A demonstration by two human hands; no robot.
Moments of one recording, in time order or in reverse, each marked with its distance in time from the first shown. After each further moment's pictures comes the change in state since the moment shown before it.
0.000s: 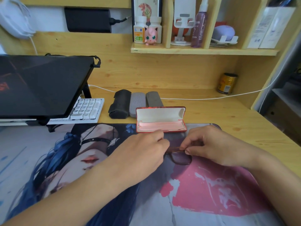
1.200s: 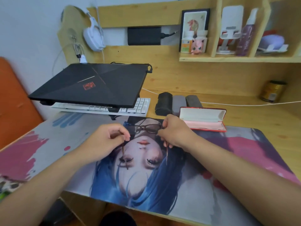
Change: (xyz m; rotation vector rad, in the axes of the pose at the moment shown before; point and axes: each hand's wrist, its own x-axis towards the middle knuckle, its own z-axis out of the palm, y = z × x) left_hand -0.161 -0.094 -0.054 -0.776 0.190 -0.745; right_hand 0.099 -0.140 0.110 0.264 0.064 0.218
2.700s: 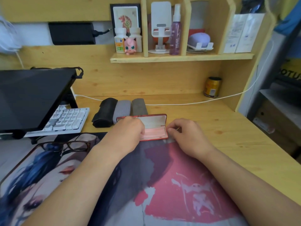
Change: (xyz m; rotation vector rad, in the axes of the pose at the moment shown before) left_hand 0.142 0.106 0.192 0.888 -0.208 0.287; right_hand -0.017 0.153 -0.146 -0.195 0.439 -0.150
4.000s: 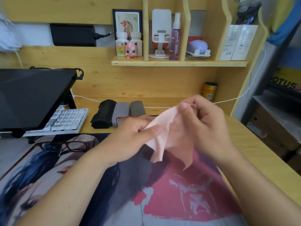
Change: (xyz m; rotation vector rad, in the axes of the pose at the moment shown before) left_hand -0.050 0.024 -0.044 -1.181 -0.006 0.108; right_hand -0.034 -0.066 -0.060 0.447 0.255 -0.309
